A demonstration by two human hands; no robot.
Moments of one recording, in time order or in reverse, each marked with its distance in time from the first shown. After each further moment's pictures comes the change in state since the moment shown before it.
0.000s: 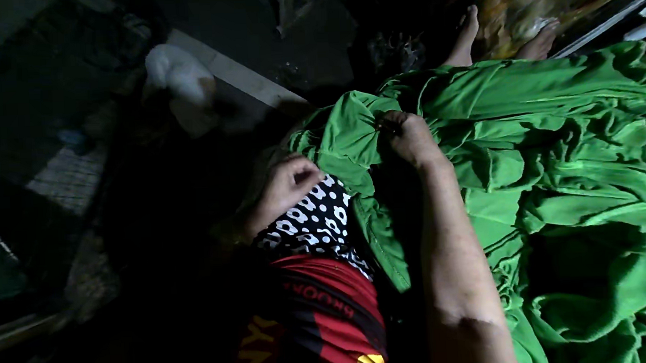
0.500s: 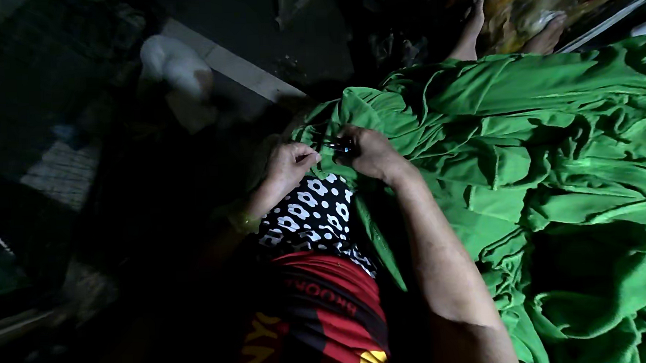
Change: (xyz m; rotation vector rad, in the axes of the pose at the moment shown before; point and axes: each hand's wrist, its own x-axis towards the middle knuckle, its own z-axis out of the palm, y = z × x) left_hand 0.026 0.003 -0.006 0.109 -0.043 -0.281; right_hand -0.010 -0.056 0.037 0.067 -0.243 -0.142
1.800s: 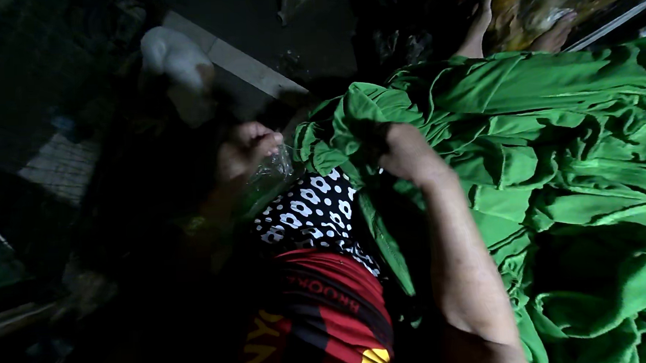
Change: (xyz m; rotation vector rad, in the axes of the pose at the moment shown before) left_hand -0.016 -0.016 -0.055 -0.245 0.158 -0.089; right_hand -0.030 -0.010 -0.025 -0.202 0.068 0.071
